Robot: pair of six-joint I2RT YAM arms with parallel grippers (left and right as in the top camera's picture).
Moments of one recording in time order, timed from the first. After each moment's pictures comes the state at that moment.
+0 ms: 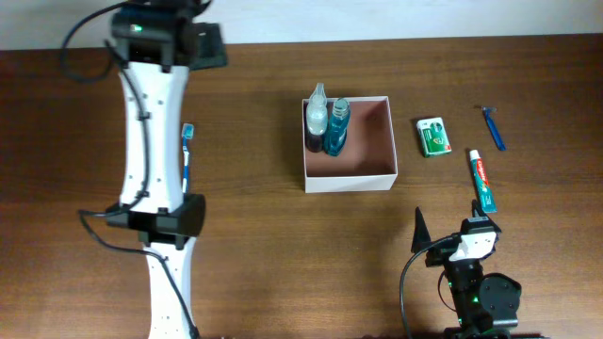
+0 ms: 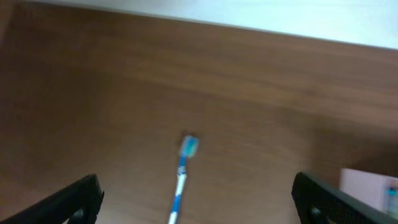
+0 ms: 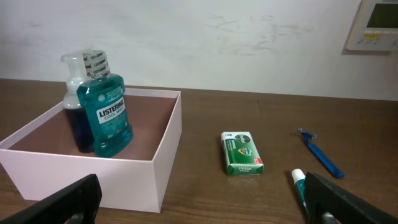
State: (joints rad) left arm -0.15 2.40 3.06 -1.68 -0.32 -0.28; right arm 0.01 0.01 0.01 -0.07 -0.07 -0.03
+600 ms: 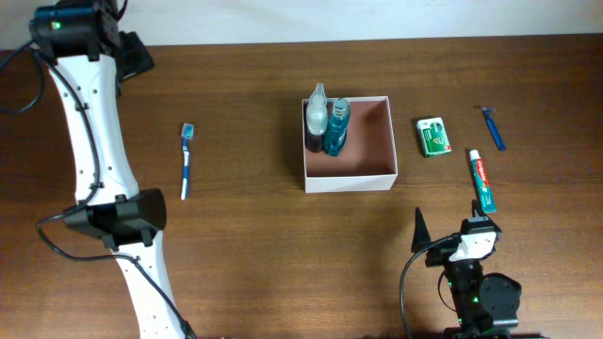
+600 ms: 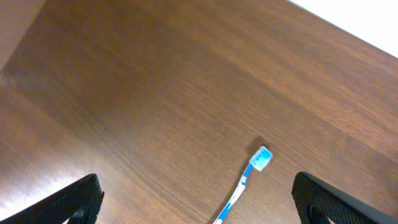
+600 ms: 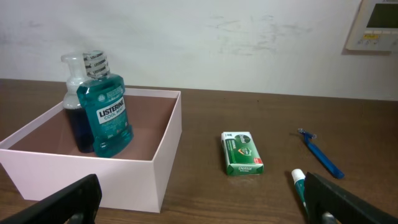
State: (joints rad) left arm 0.10 2.40 2.94 -1.68 -0.32 -0.42; right arm 0.01 0.01 0.01 -0.07 -0.07 -0.03
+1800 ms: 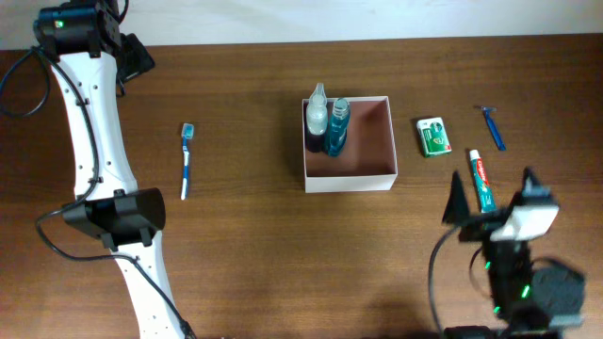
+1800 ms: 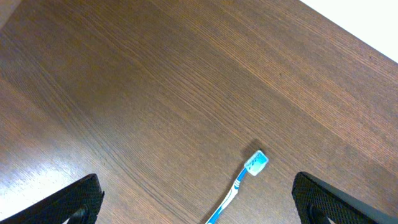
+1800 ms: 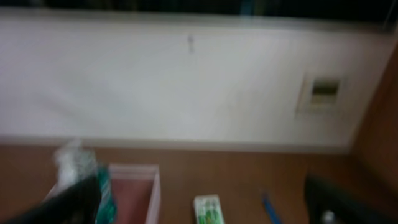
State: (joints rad) left arm 0.10 2.40 2.88 -1.63 -0.31 -0.47; right arm 0.01 0.44 0.64 -0.25 0.03 -0.05
